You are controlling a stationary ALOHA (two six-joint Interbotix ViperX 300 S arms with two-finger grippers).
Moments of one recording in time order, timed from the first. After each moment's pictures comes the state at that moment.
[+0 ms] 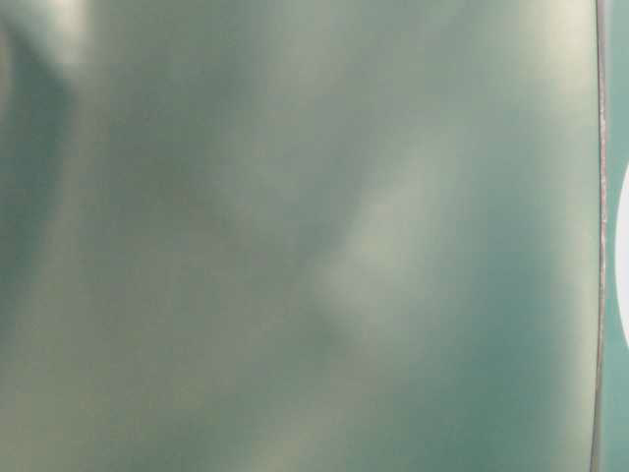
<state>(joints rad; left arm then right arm) 0.00 -0.96 1.18 0.01 -0.26 -0.04 0.39 0.18 1.33 0.32 -1.16 0.13</state>
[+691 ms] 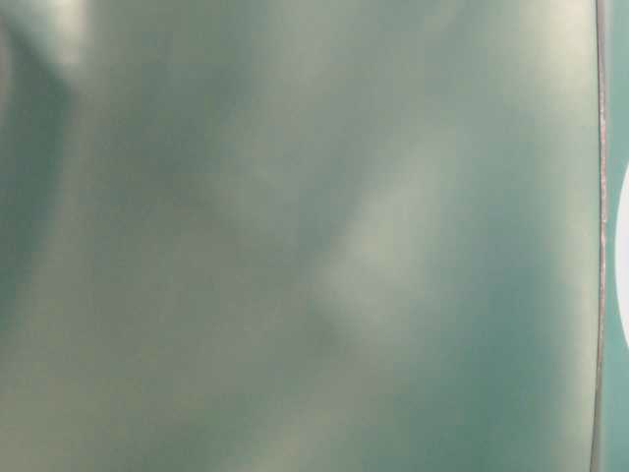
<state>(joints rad) 0.00 -0.96 1.18 0.01 -0.26 -0.04 0.39 0.19 1.33 0.32 -1.16 0.13</state>
